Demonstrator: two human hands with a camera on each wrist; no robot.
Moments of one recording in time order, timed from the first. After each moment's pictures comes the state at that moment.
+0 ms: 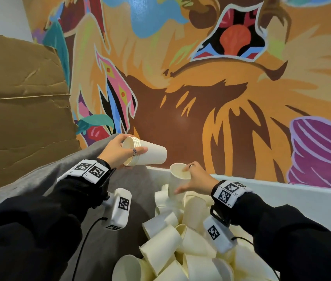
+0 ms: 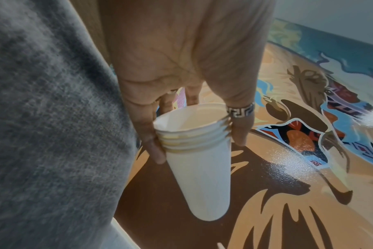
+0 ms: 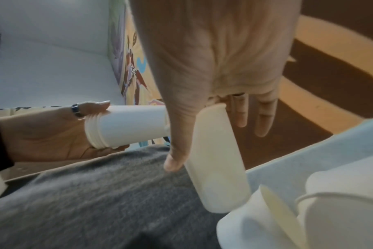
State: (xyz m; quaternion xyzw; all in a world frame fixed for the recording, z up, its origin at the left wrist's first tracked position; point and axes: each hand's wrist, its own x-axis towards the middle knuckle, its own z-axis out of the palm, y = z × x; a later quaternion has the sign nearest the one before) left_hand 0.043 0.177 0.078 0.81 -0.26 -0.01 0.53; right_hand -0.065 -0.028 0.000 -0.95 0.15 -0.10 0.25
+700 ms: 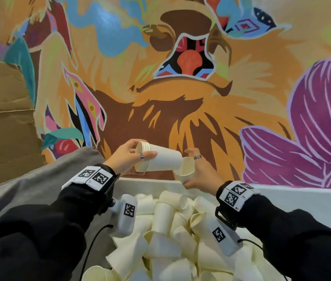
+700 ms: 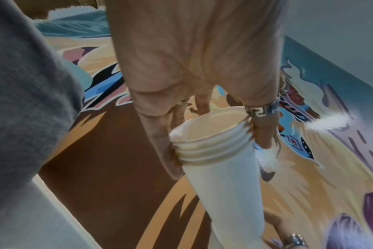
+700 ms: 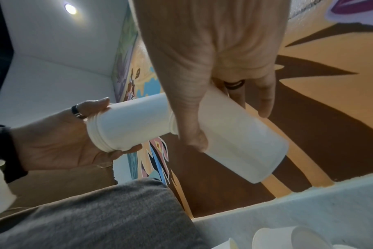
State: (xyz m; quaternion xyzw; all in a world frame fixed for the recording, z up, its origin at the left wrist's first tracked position) left_hand -0.039 0.111 0.101 0.74 -0.33 -0.16 0.57; right_hand -0.165 -0.077 0.041 -0.91 0.15 -0.25 0.31
